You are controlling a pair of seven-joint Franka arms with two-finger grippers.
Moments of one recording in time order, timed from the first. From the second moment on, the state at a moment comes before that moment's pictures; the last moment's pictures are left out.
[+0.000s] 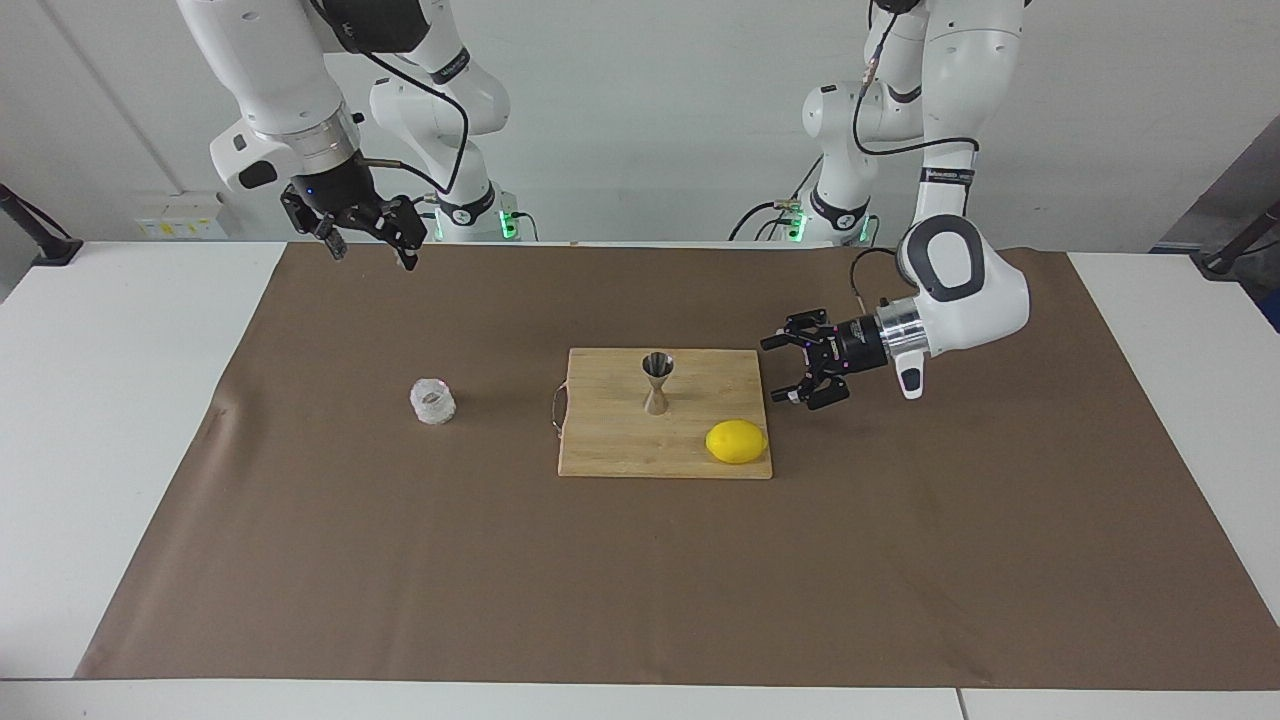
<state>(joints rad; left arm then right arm) 0.01 0.15 -0.15 -2.08 -1.05 1.99 -0.96 0.02 -0.07 0.05 -1.67 0.02 1.55 0.27</state>
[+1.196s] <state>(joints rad) 0.03 0.08 -0.16 -1.94 -0.16 1.97 -0.88 0.02 -0.07 0.05 -1.67 0.02 1.55 0.27</state>
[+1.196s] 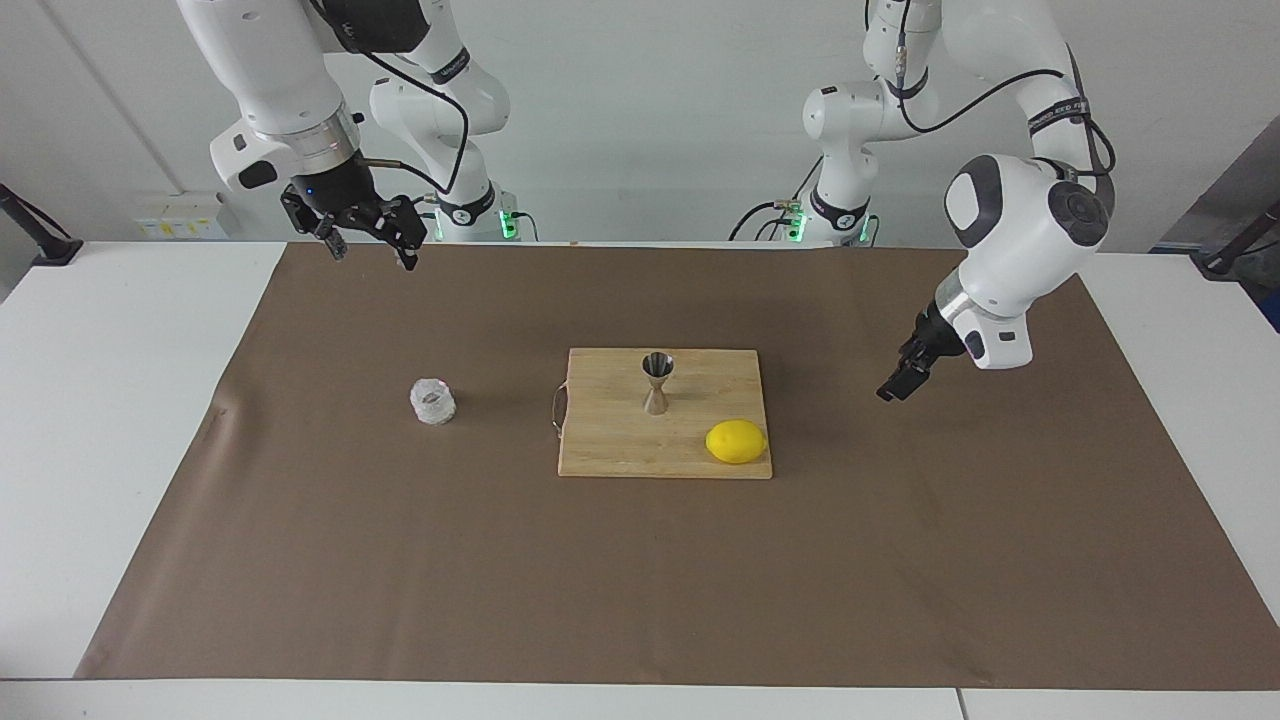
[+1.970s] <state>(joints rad) 0.11 0.05 -0.14 -1.80 -0.10 1.88 -0.30 0.02 -0.07 0.05 -1.67 0.02 1.53 0.27</state>
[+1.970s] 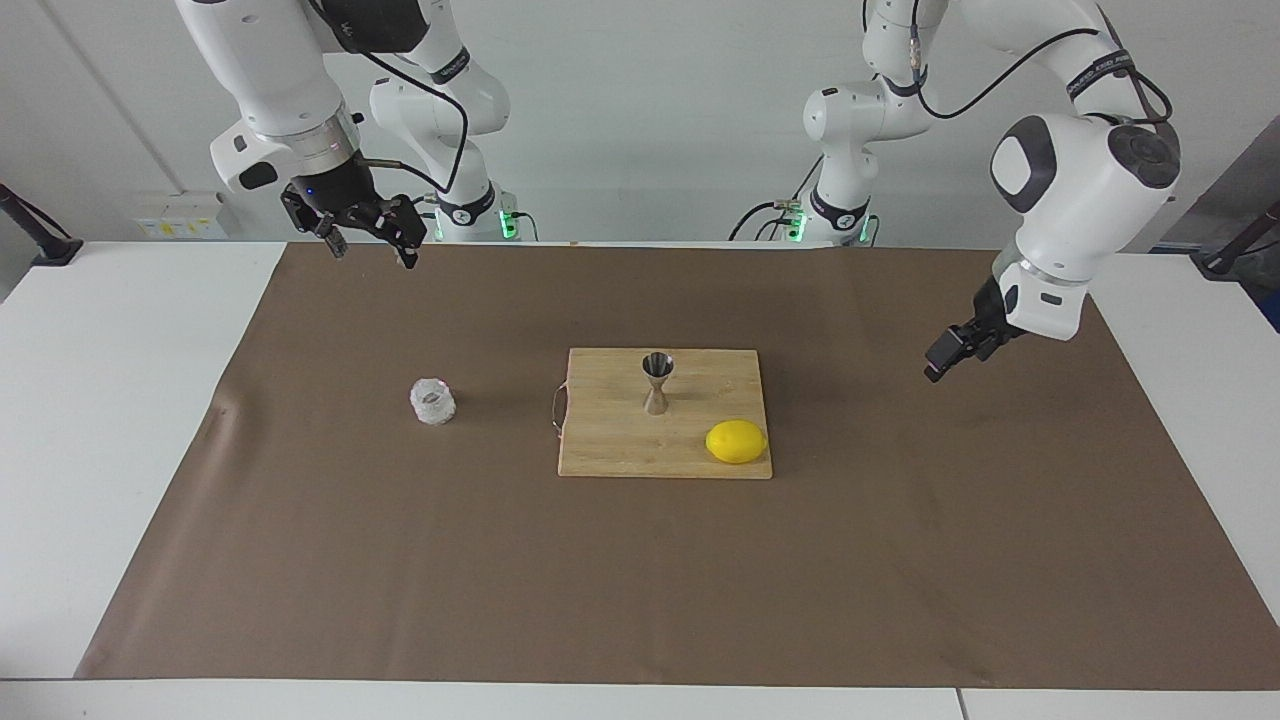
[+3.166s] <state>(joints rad) 0.07 0.00 -0.16 -1.70 -0.05 1.74 0.03 -0.02 -0.02 0.04 -2.08 0.02 2.00 -0.71</state>
